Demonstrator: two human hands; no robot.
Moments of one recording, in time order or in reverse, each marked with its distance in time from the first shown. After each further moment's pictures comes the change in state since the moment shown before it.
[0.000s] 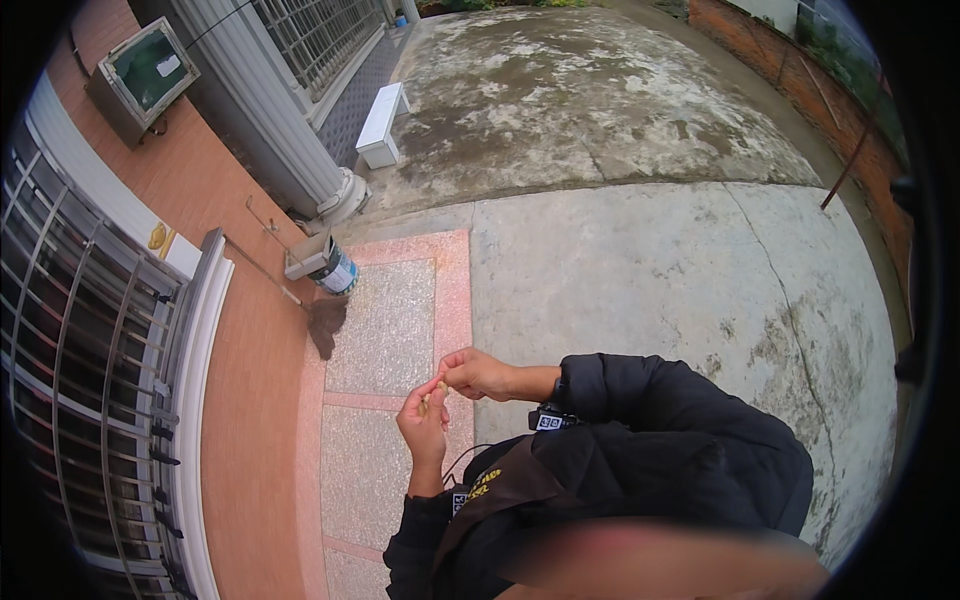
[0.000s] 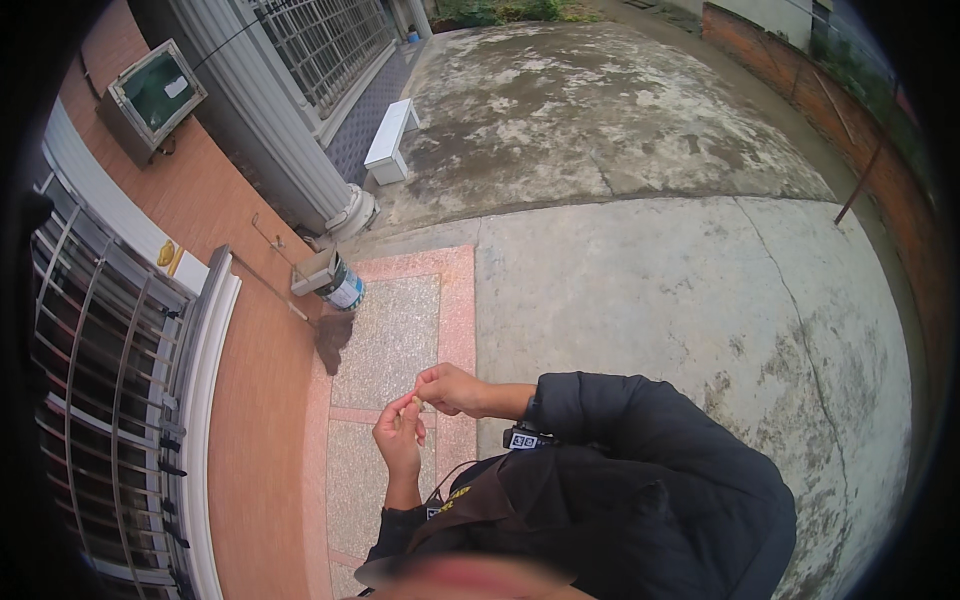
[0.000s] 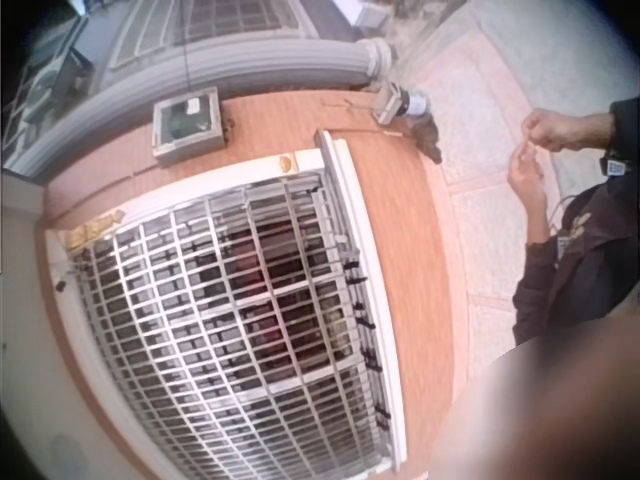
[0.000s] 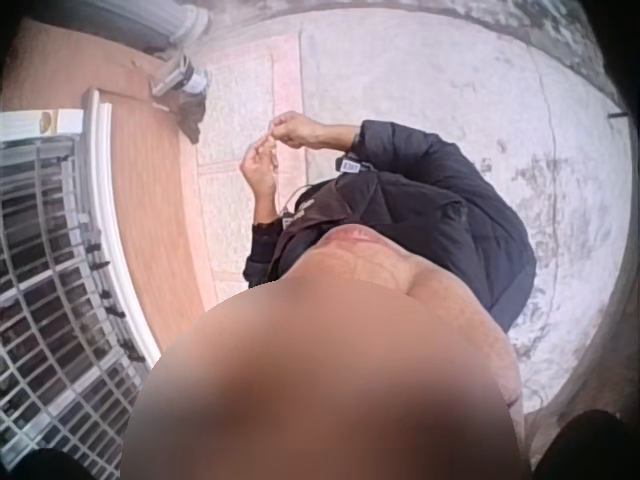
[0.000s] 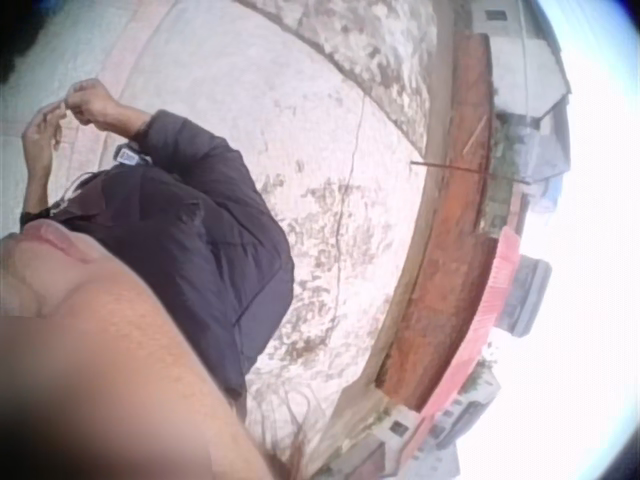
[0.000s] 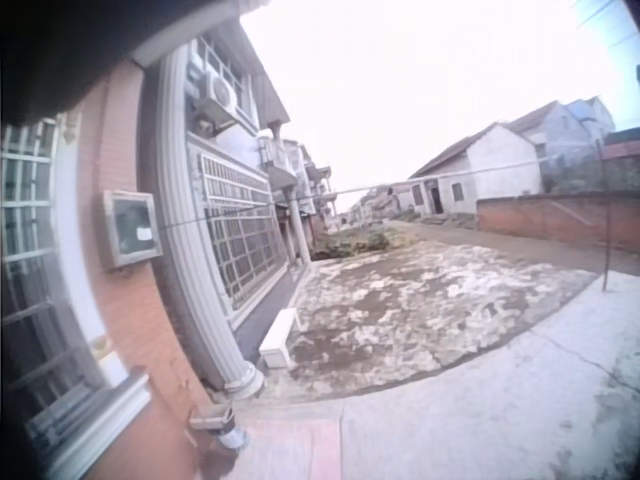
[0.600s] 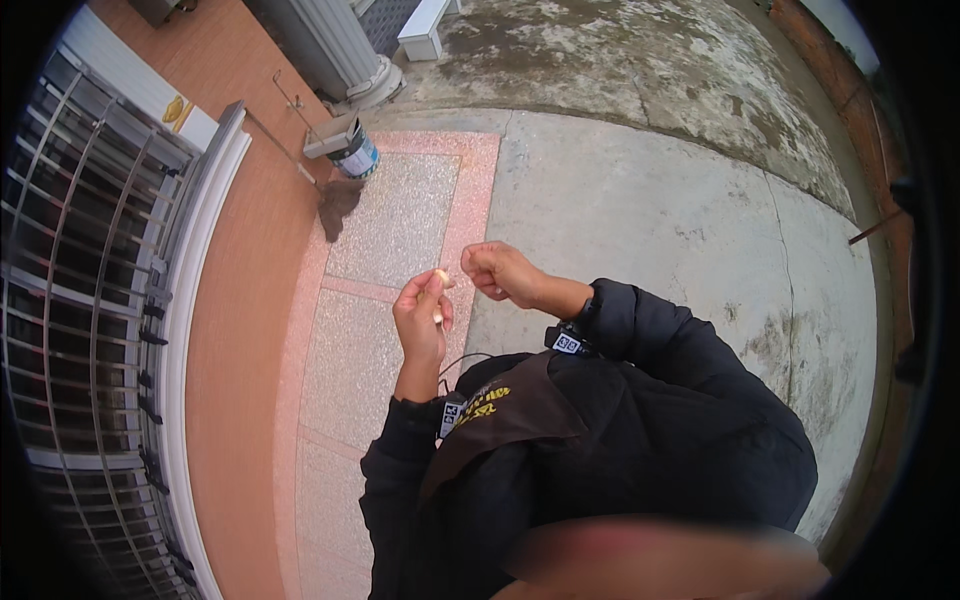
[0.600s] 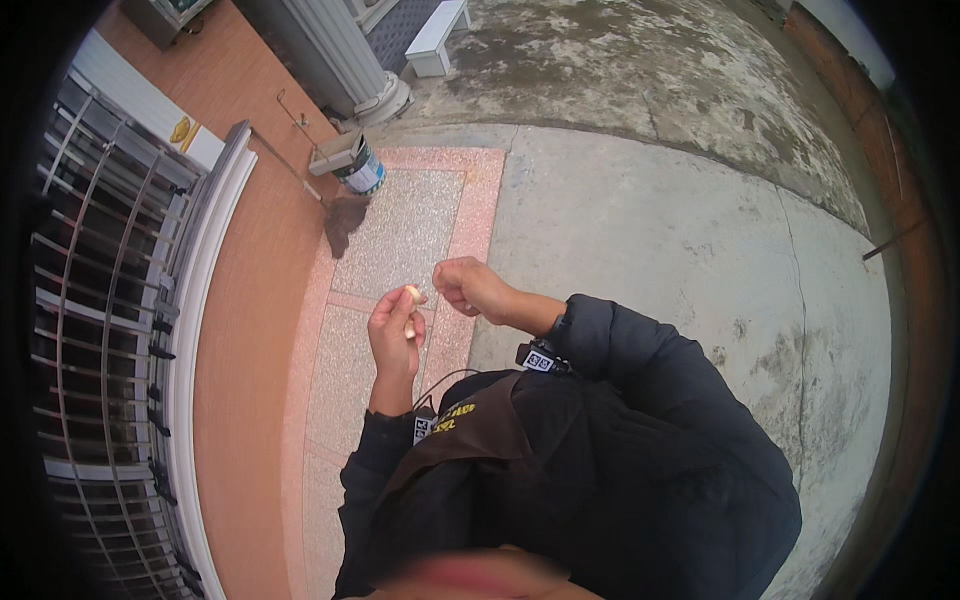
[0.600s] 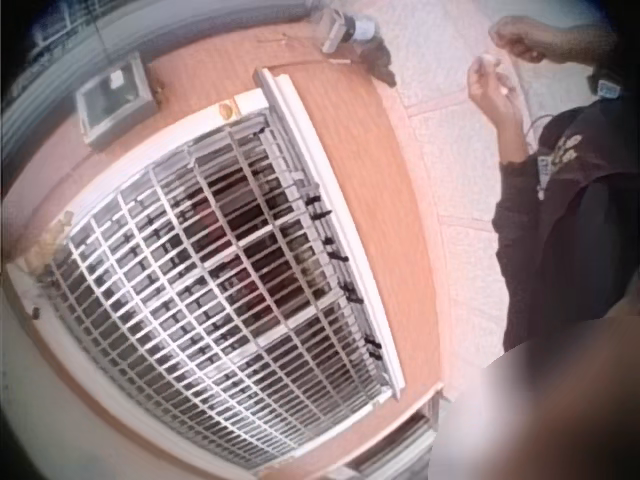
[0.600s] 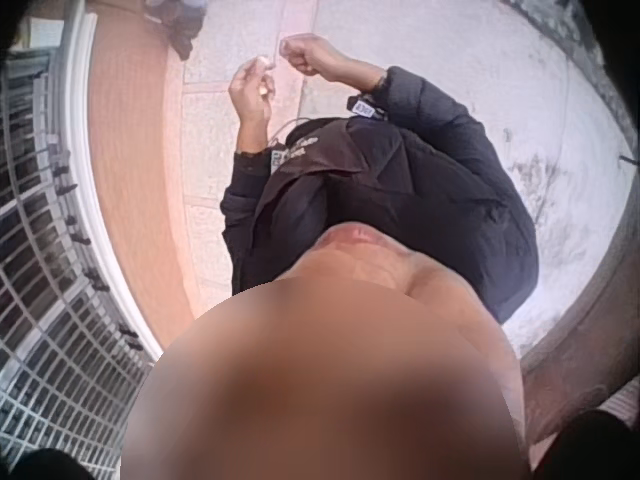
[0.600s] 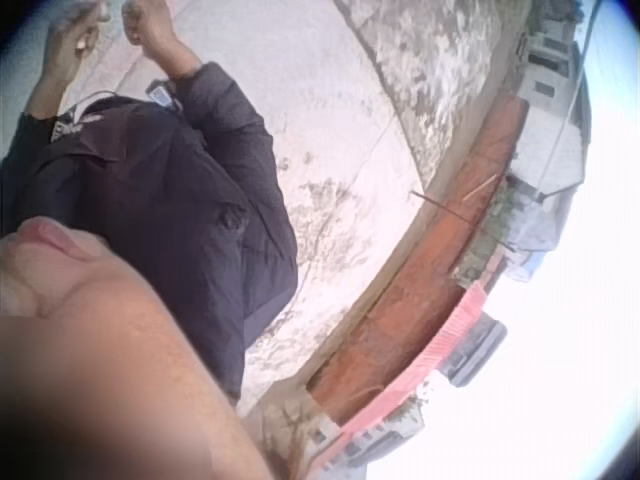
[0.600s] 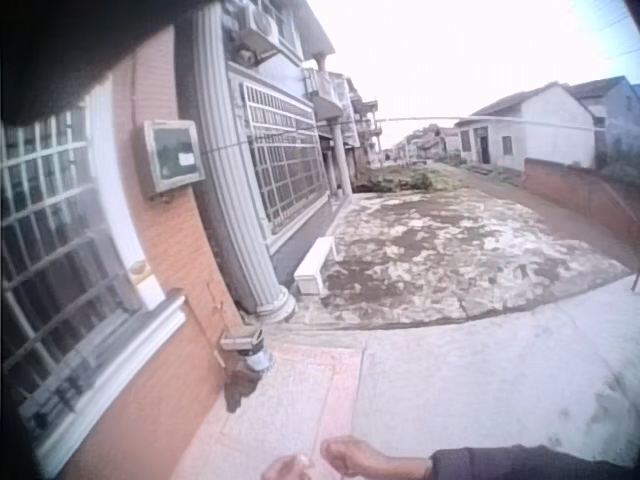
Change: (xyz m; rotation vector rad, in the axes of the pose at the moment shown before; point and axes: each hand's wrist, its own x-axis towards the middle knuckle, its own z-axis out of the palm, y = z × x) left_hand 0.000 -0.001 -0.010 -0.326 0.123 -0.145; right_hand -0.011 -0.012 0.004 -0.027 0.015 0.041
